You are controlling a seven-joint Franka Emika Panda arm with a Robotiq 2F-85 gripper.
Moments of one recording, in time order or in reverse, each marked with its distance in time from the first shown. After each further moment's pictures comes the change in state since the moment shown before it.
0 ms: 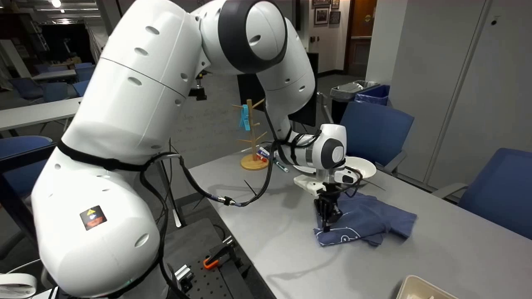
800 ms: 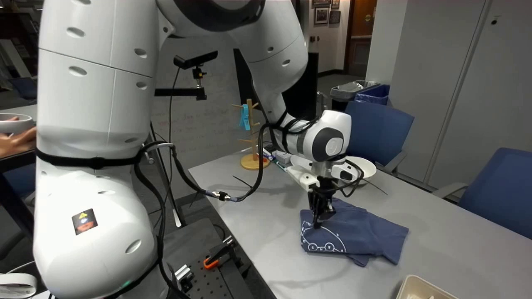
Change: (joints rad) arm -0.074 -0.253 0.031 -0.241 0.102 0.008 -0.084
